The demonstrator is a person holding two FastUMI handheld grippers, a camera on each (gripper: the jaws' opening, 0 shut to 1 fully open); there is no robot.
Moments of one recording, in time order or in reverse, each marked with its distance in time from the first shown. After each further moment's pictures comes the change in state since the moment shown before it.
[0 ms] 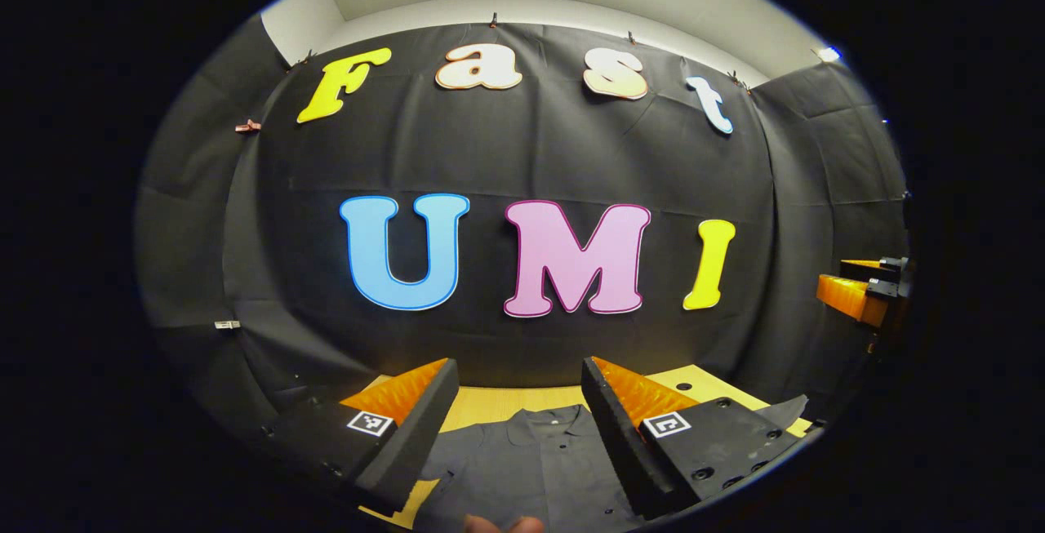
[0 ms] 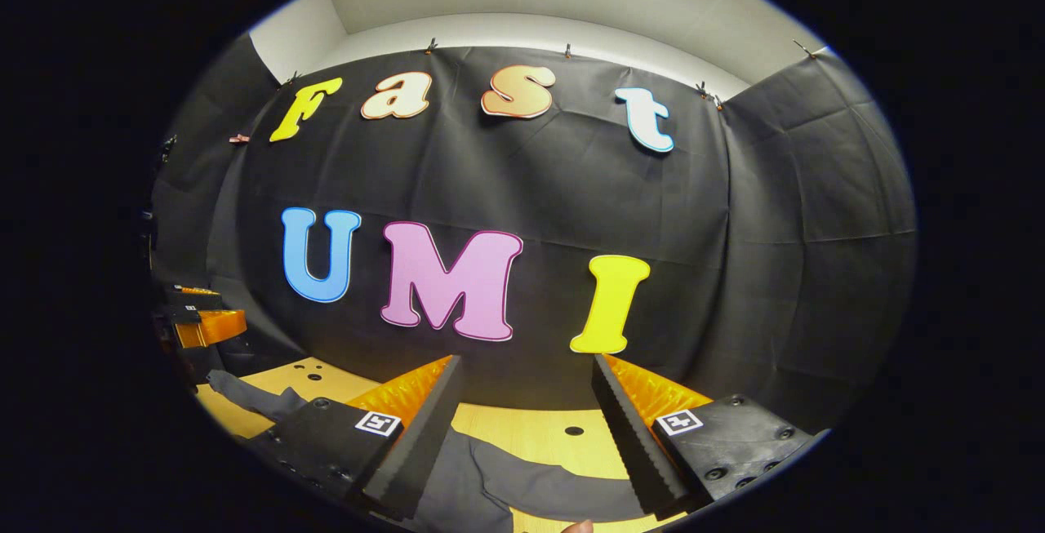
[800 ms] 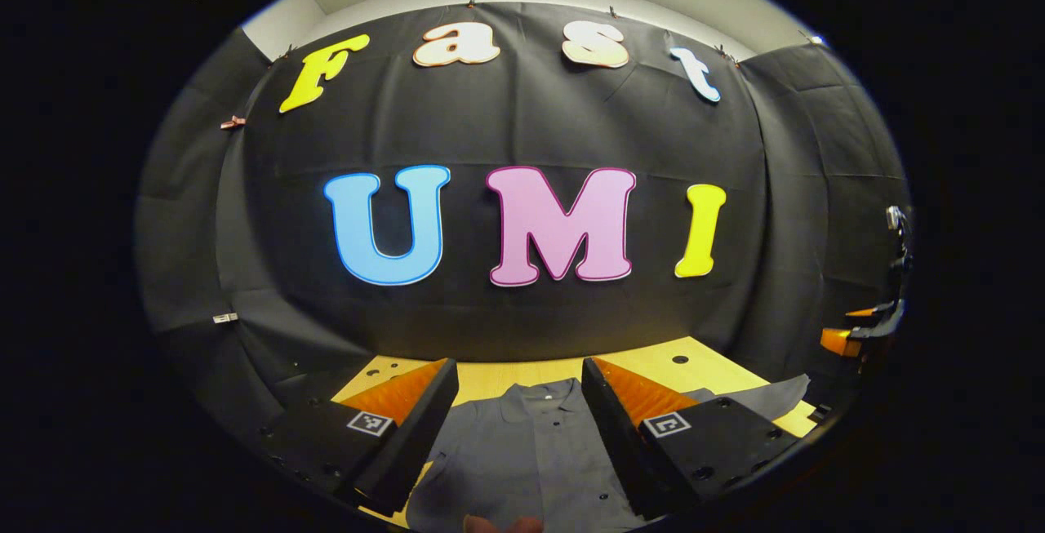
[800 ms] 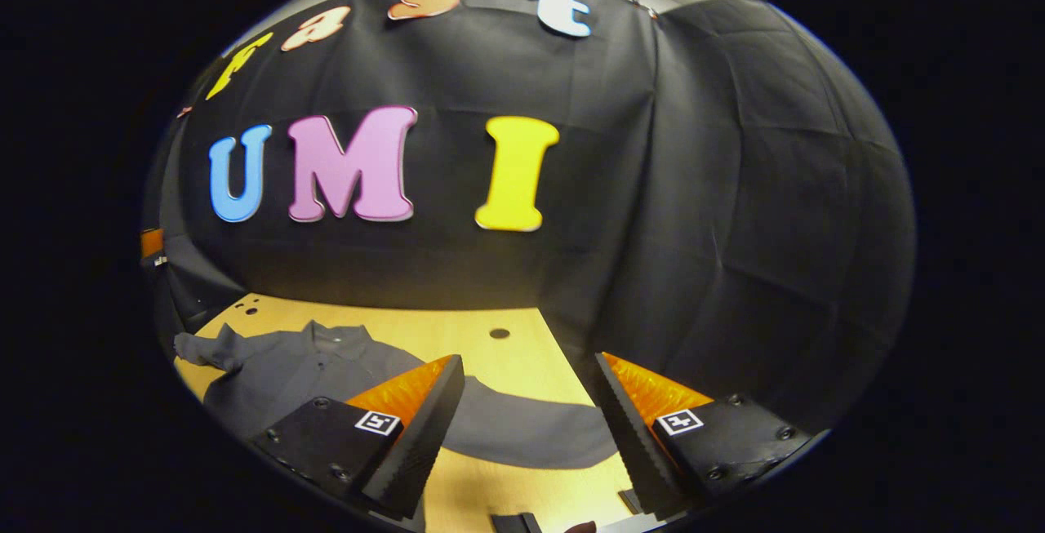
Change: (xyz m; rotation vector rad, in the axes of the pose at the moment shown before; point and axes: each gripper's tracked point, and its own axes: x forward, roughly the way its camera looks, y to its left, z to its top) left arm -0.004 -0.029 -0.041 0.041 0.125 0.001; right arm -0.029 -0.165 -0.210 0.079 0.404 -0.224
